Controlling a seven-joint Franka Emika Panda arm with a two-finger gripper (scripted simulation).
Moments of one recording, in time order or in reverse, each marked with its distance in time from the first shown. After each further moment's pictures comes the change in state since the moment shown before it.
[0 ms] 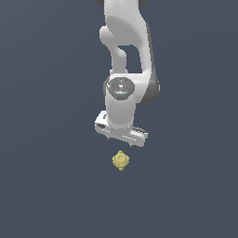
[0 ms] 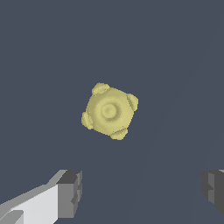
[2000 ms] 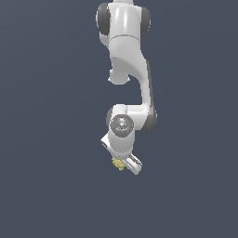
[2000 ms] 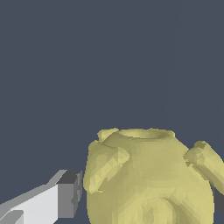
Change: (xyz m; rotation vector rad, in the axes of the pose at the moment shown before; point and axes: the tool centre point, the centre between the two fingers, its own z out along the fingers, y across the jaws) arm 0.046 -0.022 0.095 0.011 0.009 0.388
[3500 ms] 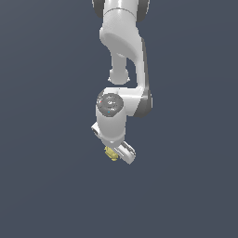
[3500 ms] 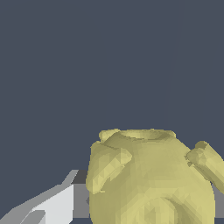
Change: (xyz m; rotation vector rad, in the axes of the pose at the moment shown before) arm 0.005 0.037 -0.062 0.001 0.000 -0.001
